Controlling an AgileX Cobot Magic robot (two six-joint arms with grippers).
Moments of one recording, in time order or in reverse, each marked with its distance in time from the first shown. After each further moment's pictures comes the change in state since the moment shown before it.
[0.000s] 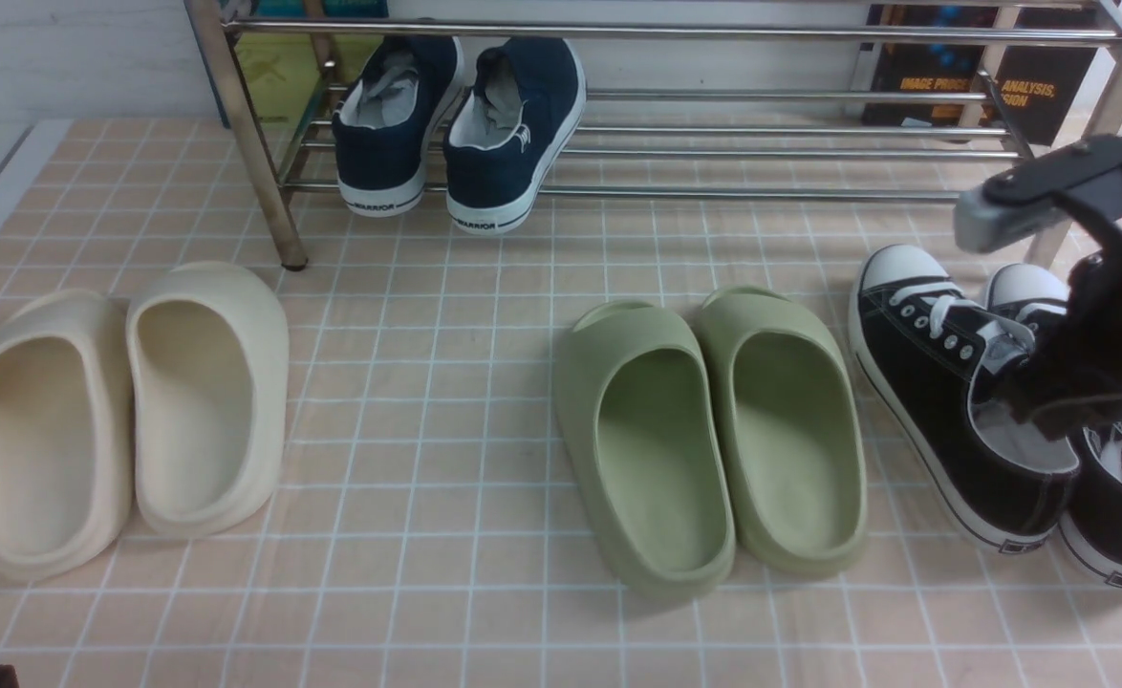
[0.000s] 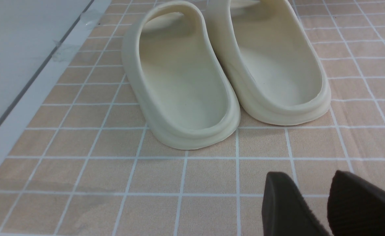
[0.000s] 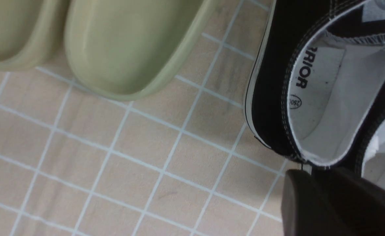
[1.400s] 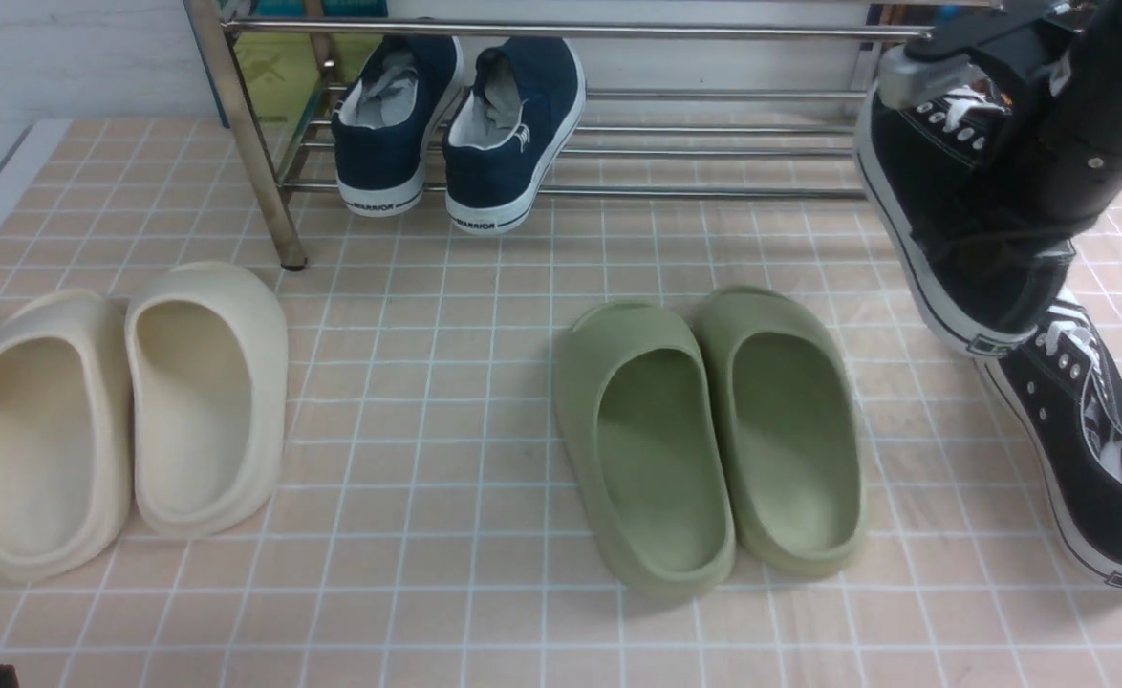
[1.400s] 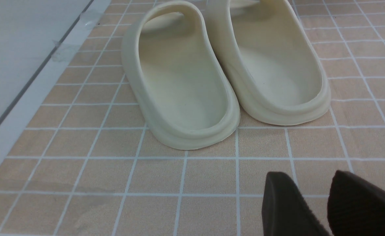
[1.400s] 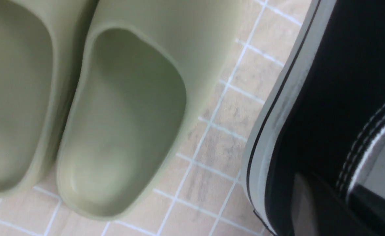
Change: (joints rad) right arm 0.001 0.243 -0.439 -0.019 0.081 -0.023; left arm 0.000 0.000 0.000 0.000 0.000 0.000
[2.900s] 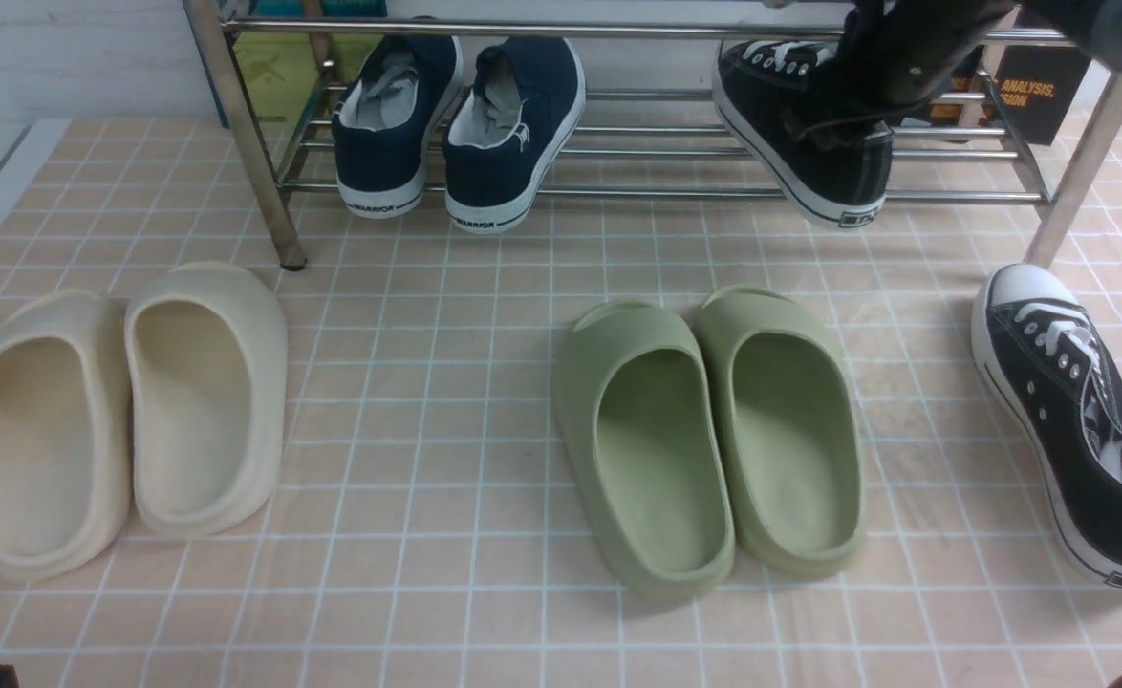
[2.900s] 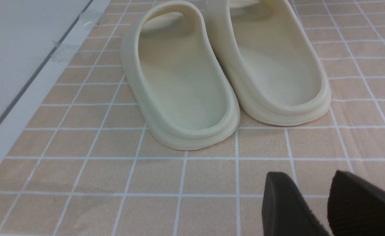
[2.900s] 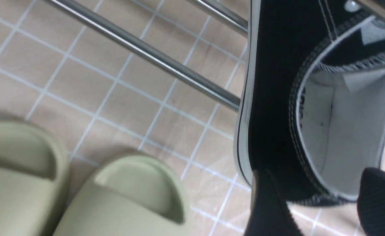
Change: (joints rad) right arm 0.007 0.363 -0.539 -0.049 -0.084 -0.024; left arm 0.000 0.000 0.000 0.000 0.000 0.000
